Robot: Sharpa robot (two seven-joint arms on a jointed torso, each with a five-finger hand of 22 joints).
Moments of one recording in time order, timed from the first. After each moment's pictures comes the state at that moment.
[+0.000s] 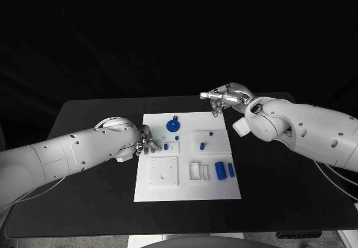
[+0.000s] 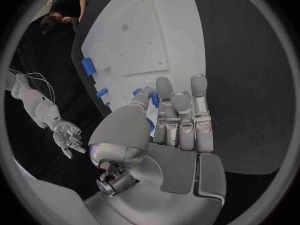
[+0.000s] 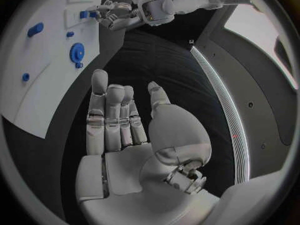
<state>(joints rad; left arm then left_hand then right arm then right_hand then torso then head) 1.24 -0.56 -0.17 1.17 -1.13 0.06 -0.47 1.08 0.08 0.02 0.00 0.35 1.04 0.01 0.34 0.68 1.42 -0.06 0.64 0.57 1.33 -0.11 1.13 0.68 0.04 1.27 -0.13 0.40 1.31 1.19 -0.77 0.07 1.35 -0.55 -0.23 0.10 1.10 0.08 -0.16 -0.11 0.44 1.06 0.10 0.07 0.07 1.10 0.01 0.89 0.79 1.33 -0.05 0.83 0.97 0.08 1.42 -0.07 0.09 1.30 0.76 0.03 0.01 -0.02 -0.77</state>
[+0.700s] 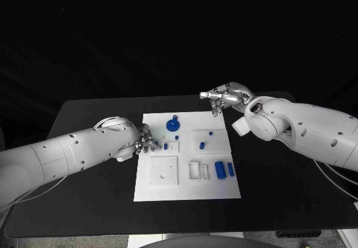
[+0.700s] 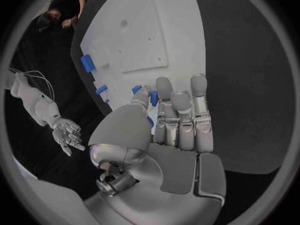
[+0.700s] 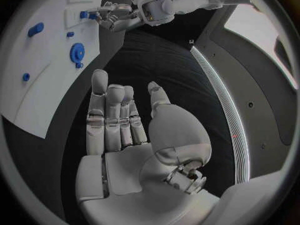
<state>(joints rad) 1.24 -0.56 -0.17 1.17 -1.13 0.04 -0.47 1.09 0.05 -0.03 0.03 0.31 1.04 0.01 0.34 0.68 1.41 -0.06 0.64 0.57 1.32 -0.11 1.13 0.67 0.04 1.28 -0.13 0.40 1.31 1.19 -0.77 0.07 1.35 -0.55 -0.23 0.10 1.10 0.08 -0.16 -0.11 0.44 1.06 0.10 0.07 0.07 1.10 0.01 0.89 0.79 1.33 -0.05 0.83 0.97 0.08 1.42 -0.07 0.09 1.30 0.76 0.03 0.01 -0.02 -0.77</state>
